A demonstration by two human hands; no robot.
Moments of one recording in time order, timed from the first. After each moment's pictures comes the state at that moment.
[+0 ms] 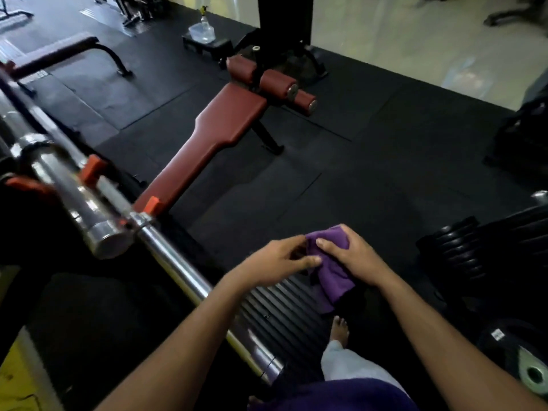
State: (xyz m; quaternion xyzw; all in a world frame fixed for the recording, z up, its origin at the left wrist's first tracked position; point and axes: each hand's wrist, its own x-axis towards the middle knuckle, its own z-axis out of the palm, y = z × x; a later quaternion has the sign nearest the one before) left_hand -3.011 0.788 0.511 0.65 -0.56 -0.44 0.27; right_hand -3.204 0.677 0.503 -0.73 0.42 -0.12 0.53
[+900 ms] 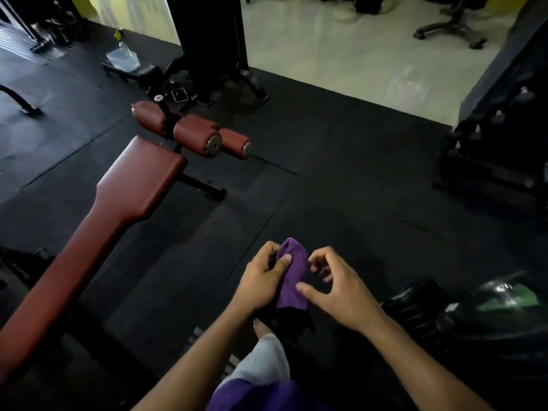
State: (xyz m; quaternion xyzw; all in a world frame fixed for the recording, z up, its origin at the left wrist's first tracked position) left_hand -3.040 0.358 0.483 0.68 -0.42 -0.44 0.40; right_hand -3.230 0.305 0.496 -0.78 0.44 -0.16 0.42
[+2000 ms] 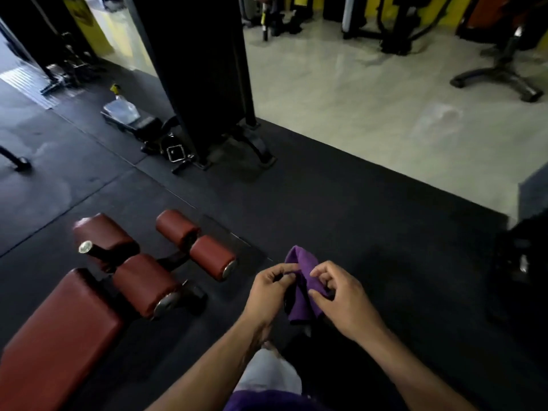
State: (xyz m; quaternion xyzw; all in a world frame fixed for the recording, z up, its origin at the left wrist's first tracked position) left_hand -2.876 -0.344 0.482 0.63 -0.25 -0.53 0.51; right_hand -3.037 -0.407 0.503 -0.78 0.44 -0.17 0.41
